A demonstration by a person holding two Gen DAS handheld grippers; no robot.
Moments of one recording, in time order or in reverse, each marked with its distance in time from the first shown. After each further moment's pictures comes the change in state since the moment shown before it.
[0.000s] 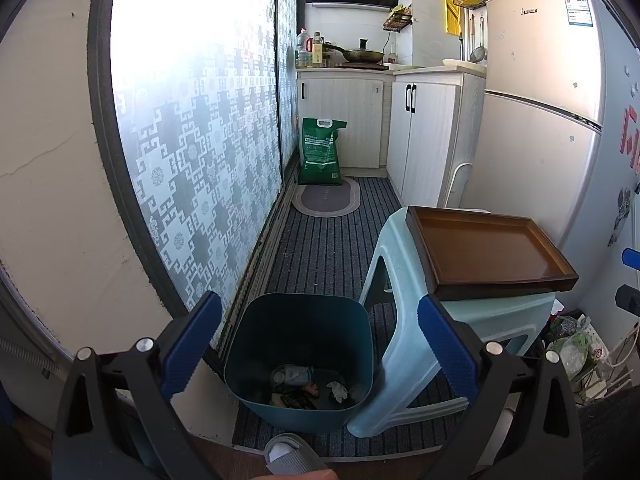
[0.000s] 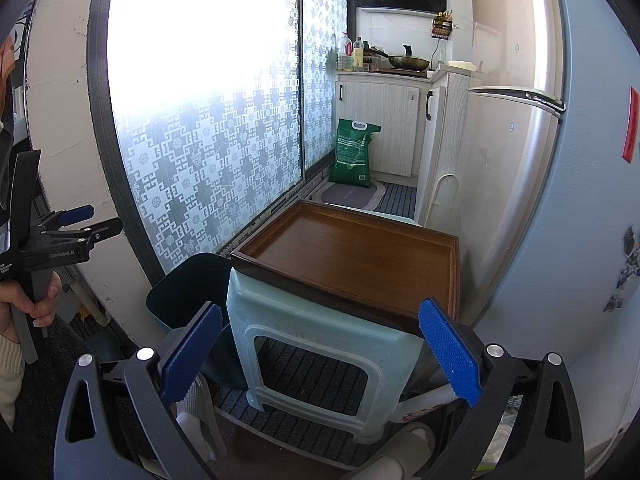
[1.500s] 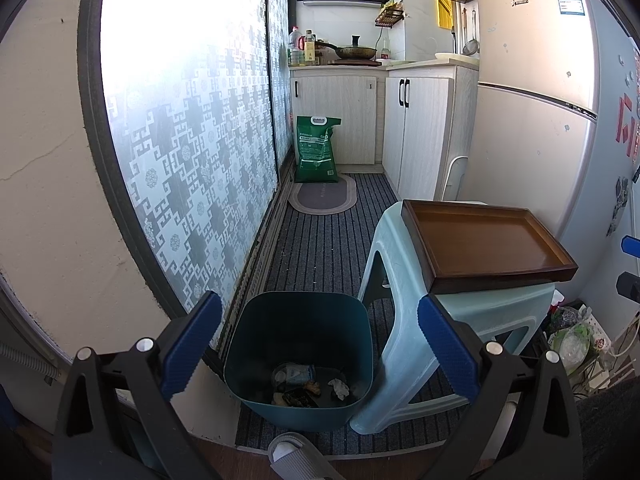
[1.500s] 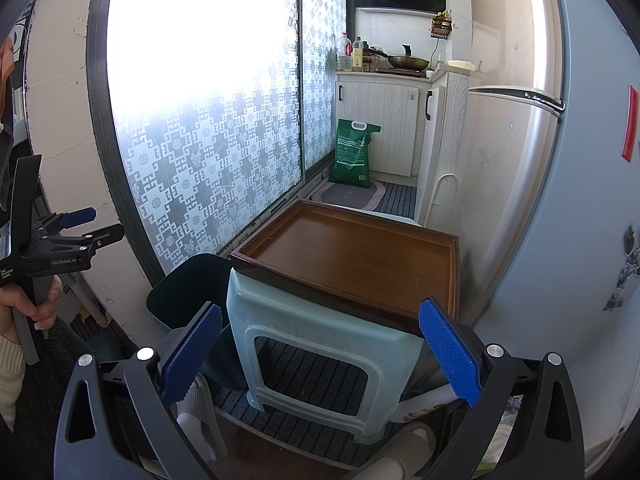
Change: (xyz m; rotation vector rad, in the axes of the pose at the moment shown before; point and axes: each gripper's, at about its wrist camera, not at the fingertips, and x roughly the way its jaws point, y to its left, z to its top) left arm 0.001 -0.013 -0.002 0.027 0.009 0.000; right arm 0.000 0.000 -0.001 0.001 -0.001 0.000
